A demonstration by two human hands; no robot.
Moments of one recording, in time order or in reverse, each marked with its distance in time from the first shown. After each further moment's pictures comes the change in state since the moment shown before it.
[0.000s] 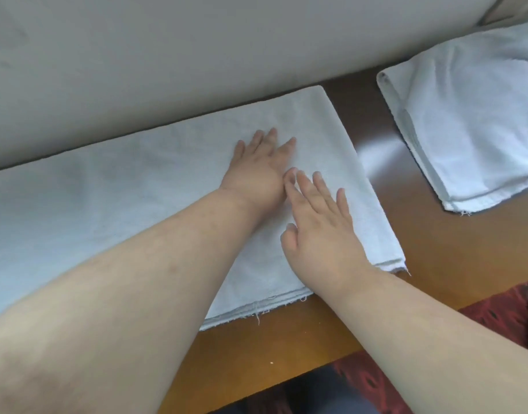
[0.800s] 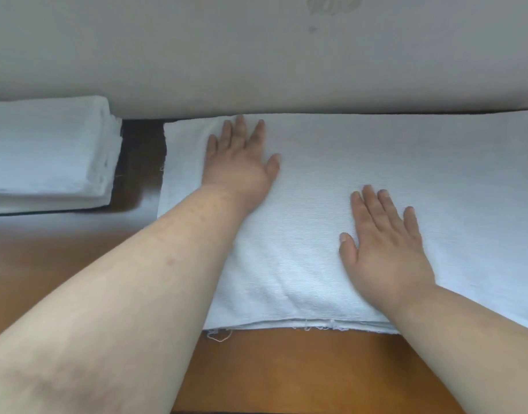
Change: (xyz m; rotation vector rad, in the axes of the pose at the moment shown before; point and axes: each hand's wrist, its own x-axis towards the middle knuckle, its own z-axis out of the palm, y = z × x) left_hand -0.160 -0.288 -0.017 0.040 0.112 -0.538; right_hand 0.020 -0.162 0.093 -0.297 -0.160 -0.131
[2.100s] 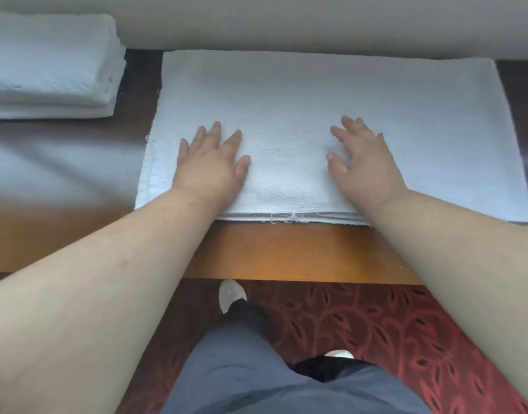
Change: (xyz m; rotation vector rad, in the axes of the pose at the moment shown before) left_hand -0.175 0.005 0.018 -0.061 0.020 -0.043; right_hand -0.036 0.019 -0.011 0.369 0.190 -0.153
